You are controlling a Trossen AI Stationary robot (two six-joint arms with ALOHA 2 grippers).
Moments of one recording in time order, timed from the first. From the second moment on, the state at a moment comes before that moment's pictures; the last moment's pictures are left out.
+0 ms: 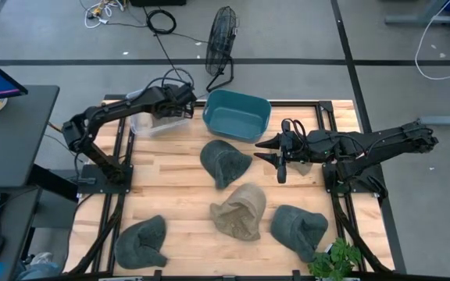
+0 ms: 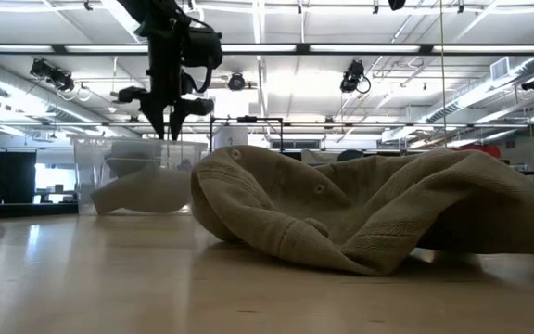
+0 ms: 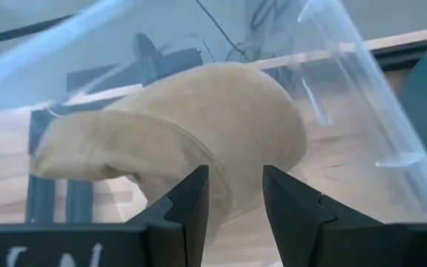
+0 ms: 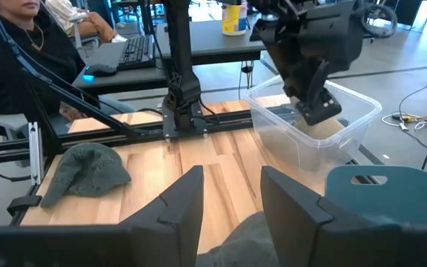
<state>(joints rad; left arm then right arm) 0.56 1.59 1.31 -0.99 -0.58 -0.76 0.18 1.06 0.99 -0.17 0.32 0.12</state>
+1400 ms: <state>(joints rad) -0.12 1.60 1.65 -1.22 -0.14 -0.75 0.18 1.42 0.98 -0.34 -0.04 0.23</state>
